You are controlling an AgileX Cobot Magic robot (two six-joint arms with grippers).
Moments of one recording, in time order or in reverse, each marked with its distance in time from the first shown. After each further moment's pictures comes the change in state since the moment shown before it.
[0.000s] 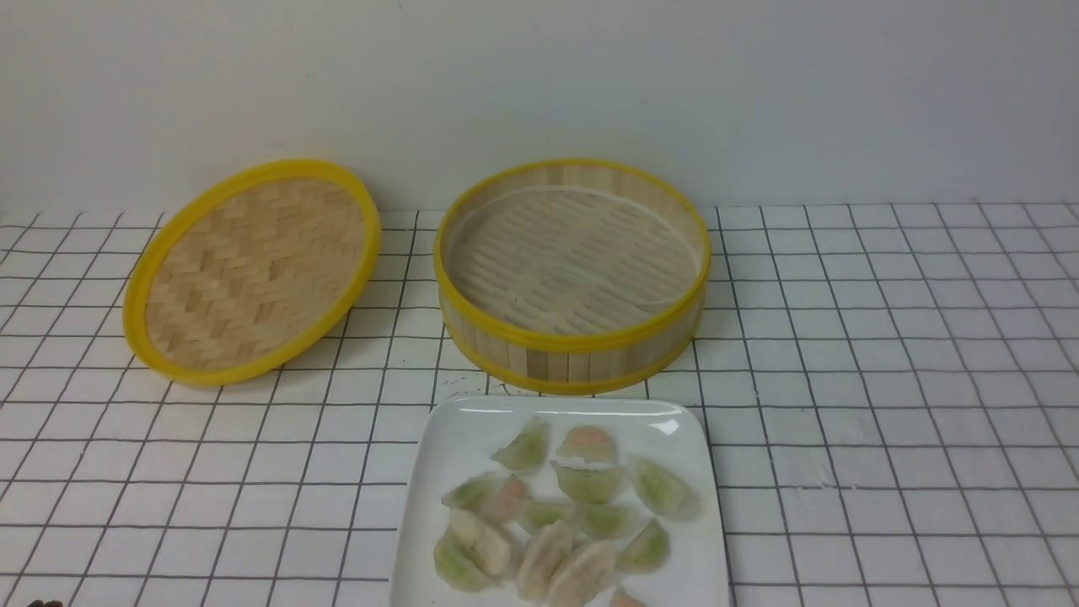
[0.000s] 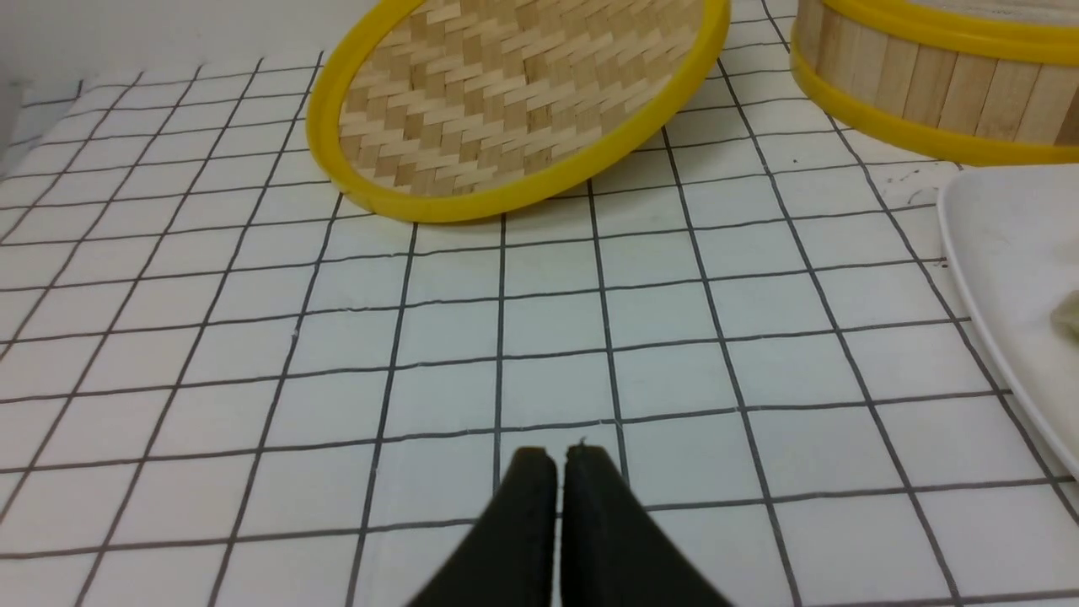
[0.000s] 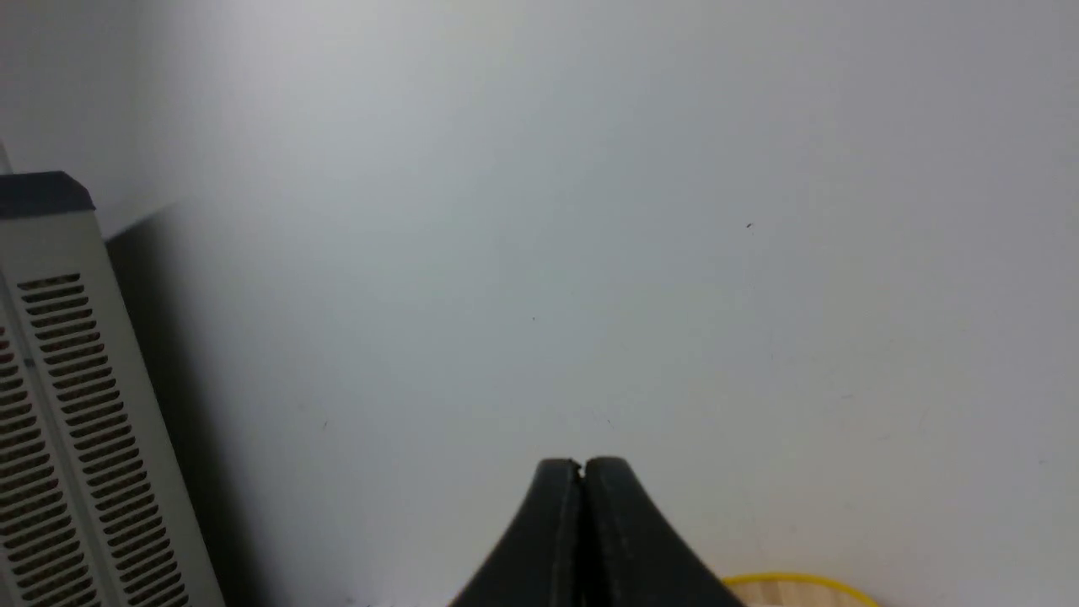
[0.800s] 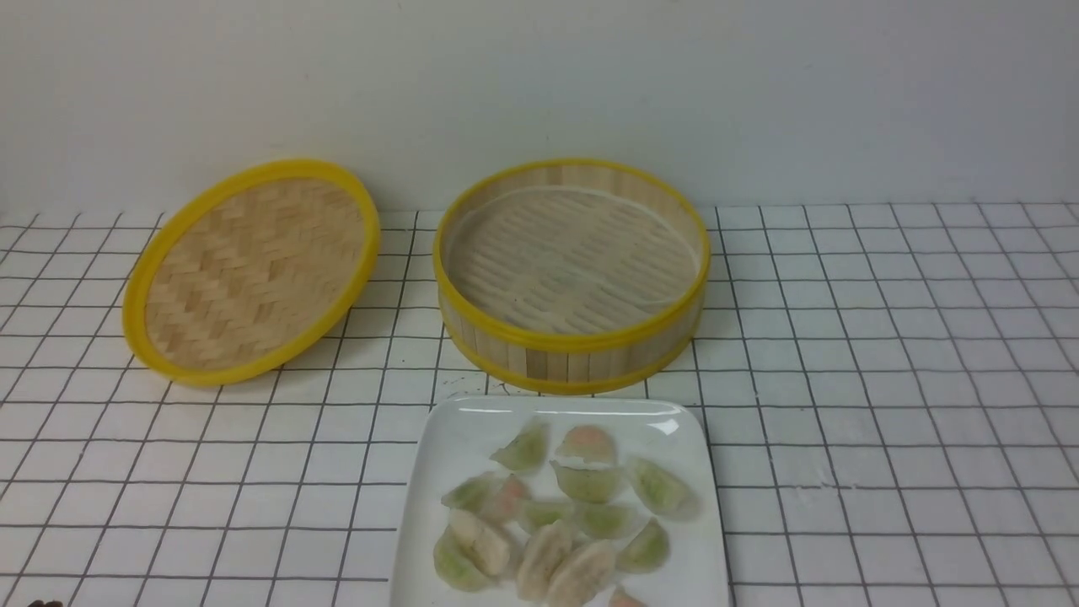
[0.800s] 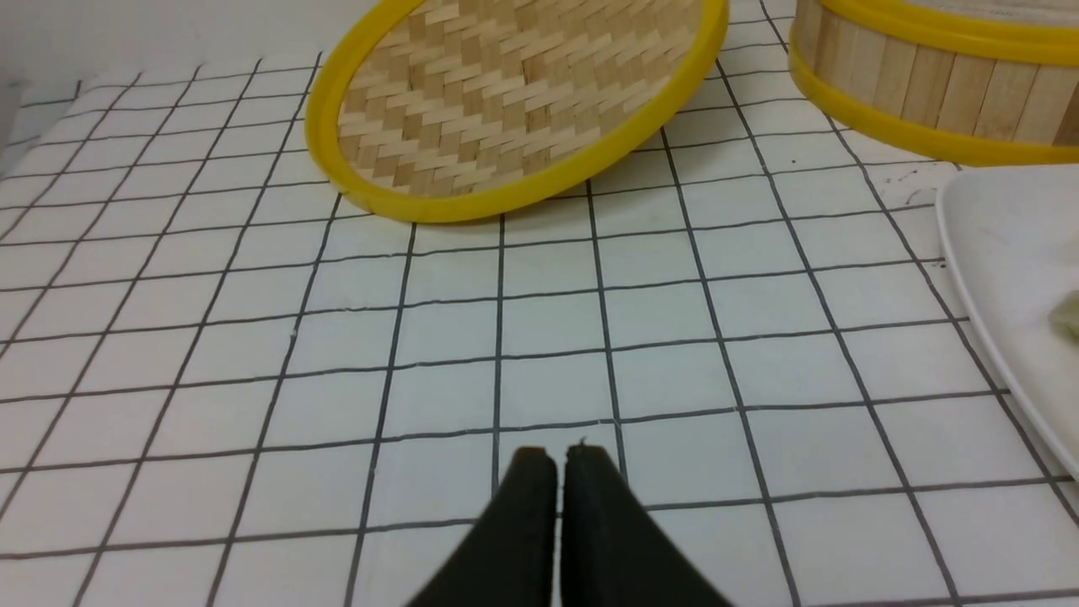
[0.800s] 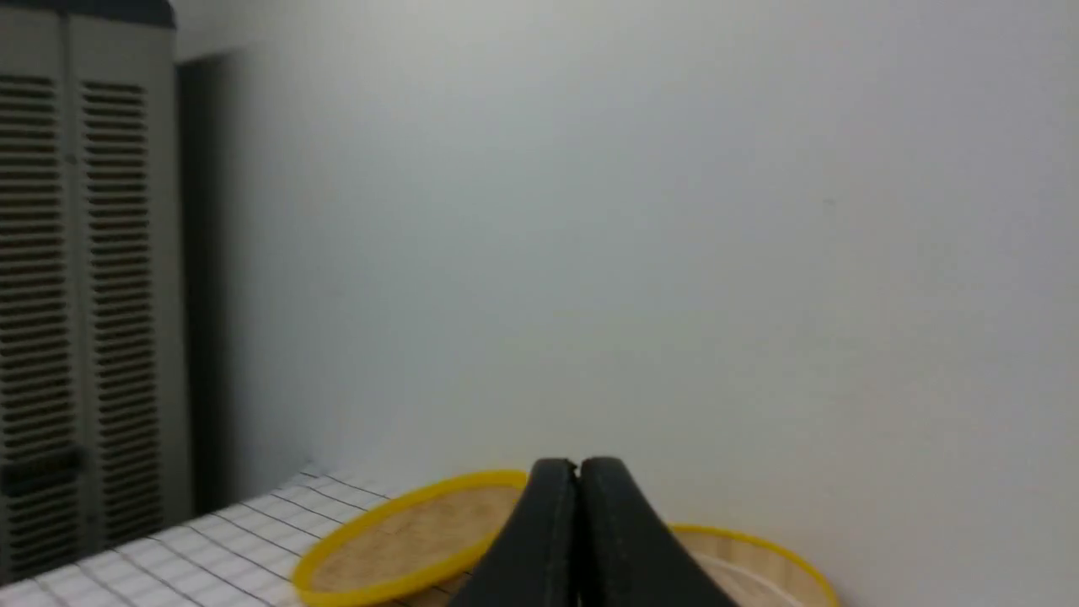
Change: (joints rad) right arm -0.139 0.000 0.087 0.492 0.001 -0.696; left arm 0.000 0.000 0.000 0.000 0.000 0.000
